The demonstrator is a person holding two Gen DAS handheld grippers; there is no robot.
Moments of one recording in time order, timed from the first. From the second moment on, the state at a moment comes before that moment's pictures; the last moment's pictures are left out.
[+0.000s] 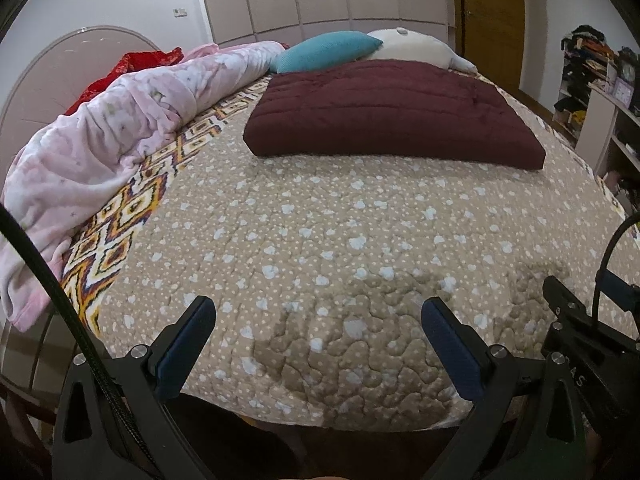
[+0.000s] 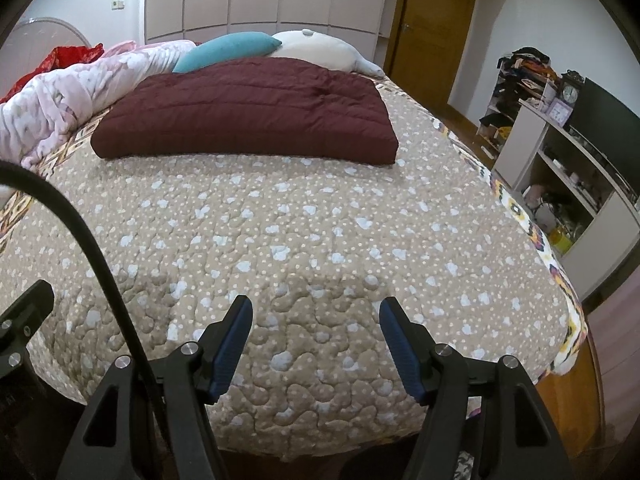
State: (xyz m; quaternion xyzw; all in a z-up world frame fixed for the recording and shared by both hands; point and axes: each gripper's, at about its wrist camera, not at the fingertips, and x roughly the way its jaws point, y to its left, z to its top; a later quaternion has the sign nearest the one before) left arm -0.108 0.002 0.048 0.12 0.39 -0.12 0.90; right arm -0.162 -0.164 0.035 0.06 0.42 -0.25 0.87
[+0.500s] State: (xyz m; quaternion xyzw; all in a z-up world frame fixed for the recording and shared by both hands) left arm -0.097 -0.006 0.028 0.13 0.43 -0.13 0.89; right arm -0.155 -0.178 0.019 0.08 0.43 -0.27 0.86
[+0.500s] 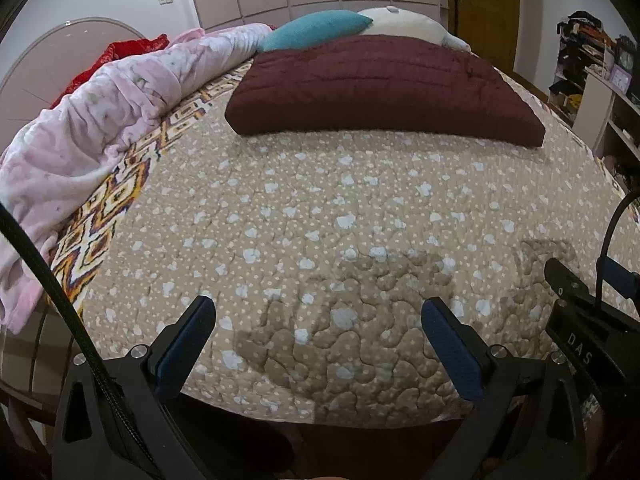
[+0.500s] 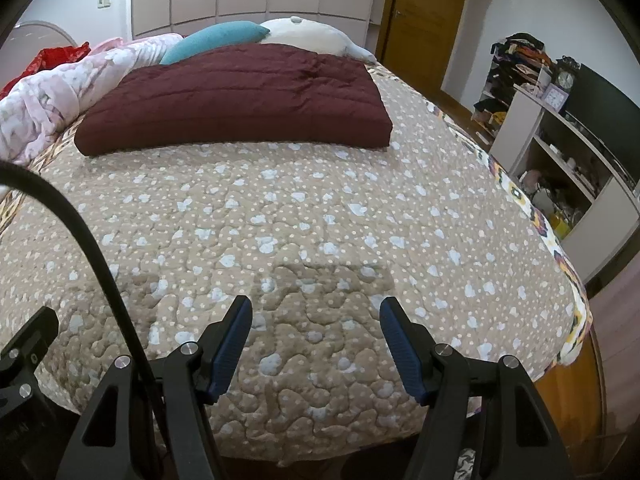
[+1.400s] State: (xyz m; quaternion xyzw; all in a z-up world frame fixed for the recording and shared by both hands) left arm -0.089 -0.007 0.017 0.13 0.45 -0.13 0.88; right arm -0.146 -0.181 0.010 0.08 0.45 -0.26 0.85
